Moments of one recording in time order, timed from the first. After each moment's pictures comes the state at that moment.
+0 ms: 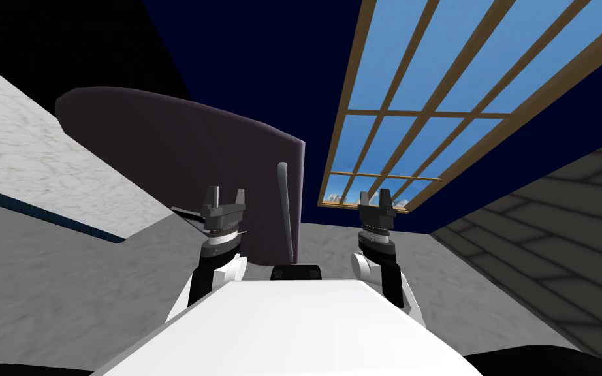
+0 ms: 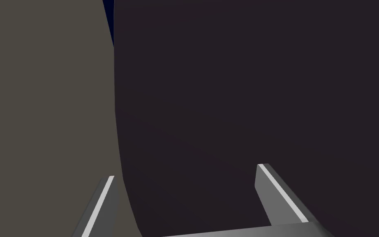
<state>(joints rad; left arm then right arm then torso) 0.54 0.01 -0.07 -2.37 -0.07 -0.61 0.17 0.51 0.00 -0.06 -2.37 0.04 -0.54 -0.08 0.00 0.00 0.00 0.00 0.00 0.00</state>
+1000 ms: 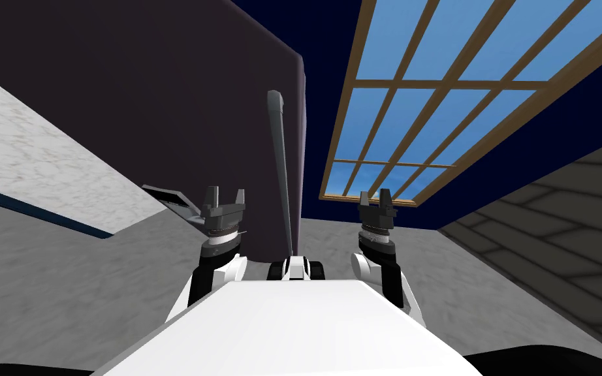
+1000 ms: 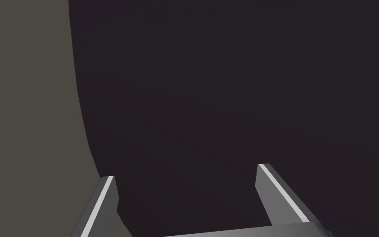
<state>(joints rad) 0.54 0.01 -0.07 -2.37 -0.07 -0.61 0.17 0.51 0.00 -0.06 -2.37 0.04 -0.54 -0.08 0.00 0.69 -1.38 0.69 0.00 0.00</state>
